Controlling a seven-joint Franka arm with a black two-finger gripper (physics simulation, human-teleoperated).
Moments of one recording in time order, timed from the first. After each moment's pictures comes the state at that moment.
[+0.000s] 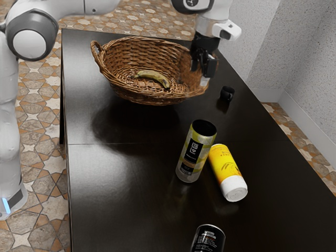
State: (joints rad) arm 0.21 0.08 -0.21 -1.35 0.00 1.51 -0.02
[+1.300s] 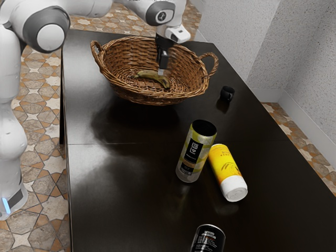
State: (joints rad) arm 0.43 0.11 0.00 -1.64 0.05 1.83 0.58
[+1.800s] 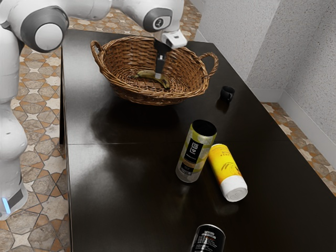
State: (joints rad) arm 0.44 0.10 0.00 -1.73 0.05 1.93 0.78
